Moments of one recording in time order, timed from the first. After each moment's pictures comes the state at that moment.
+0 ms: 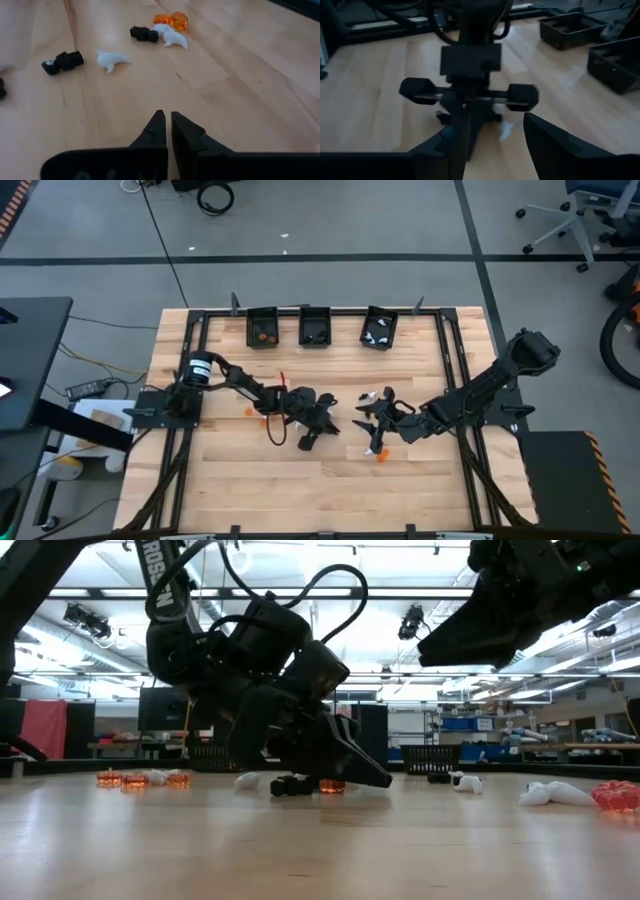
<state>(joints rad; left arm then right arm) -0.04 2.10 0.88 0.76 0.33 0.18 0.47 1.42 0.52 0.41 0.72 0.37</state>
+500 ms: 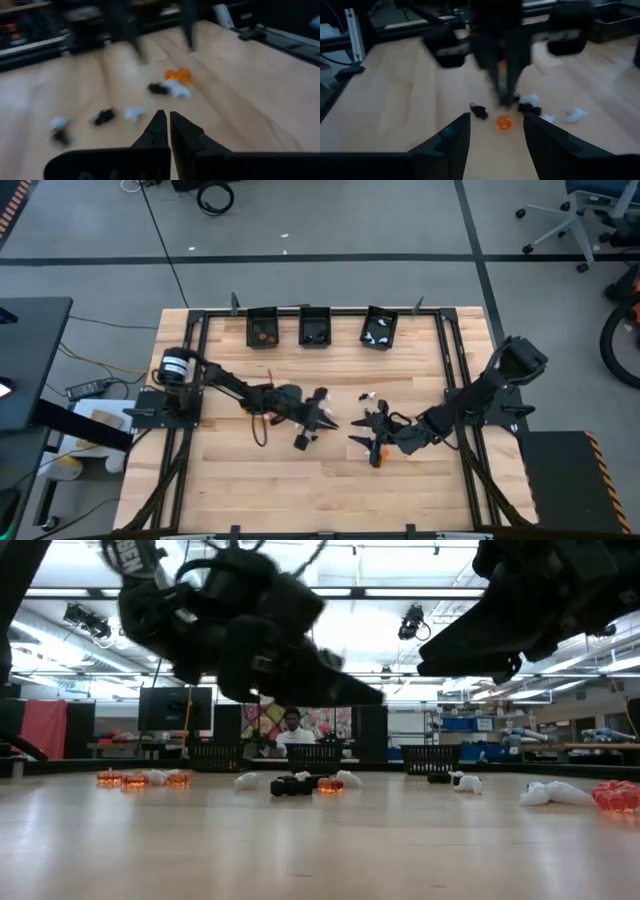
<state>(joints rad) -0.07 1.90 0.75 0.87 0.22 0.22 0.54 1.57 0.52 0.60 0.68 0.39</state>
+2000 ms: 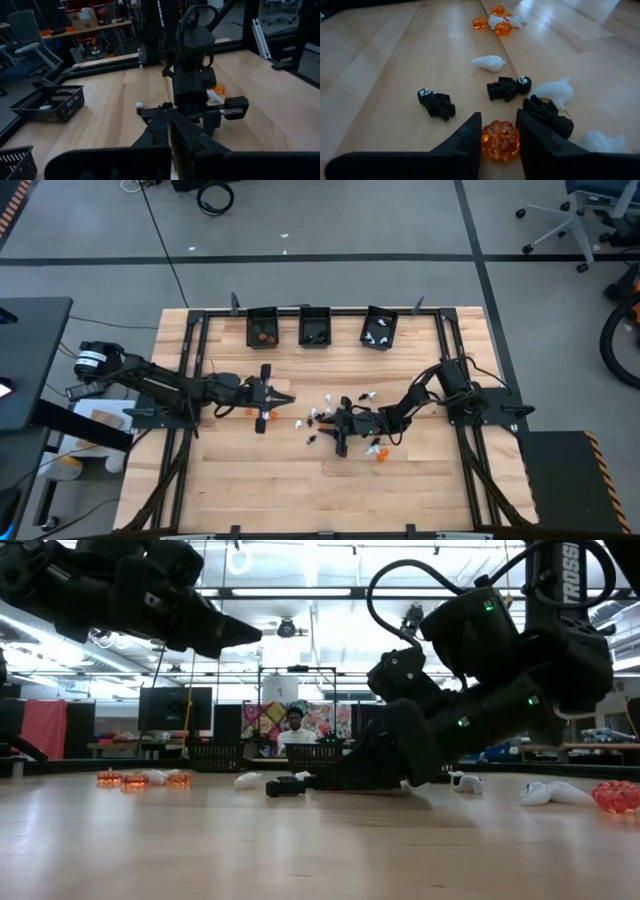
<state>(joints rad) -0.09 1.21 0.30 0.78 -0.06 0.15 0.25 2.17 0.69 1.06 0.30 0.21</state>
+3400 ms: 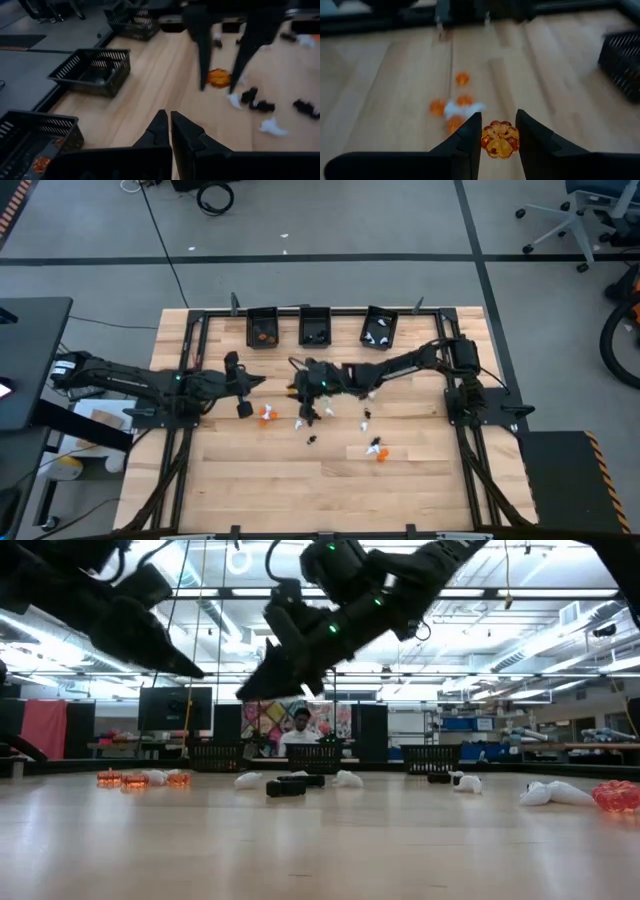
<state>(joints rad) -0.09 0.71 0.30 -0.04 -0.44 -0.03 -0.04 2.00 1.30 0.19 0.03 0.07</state>
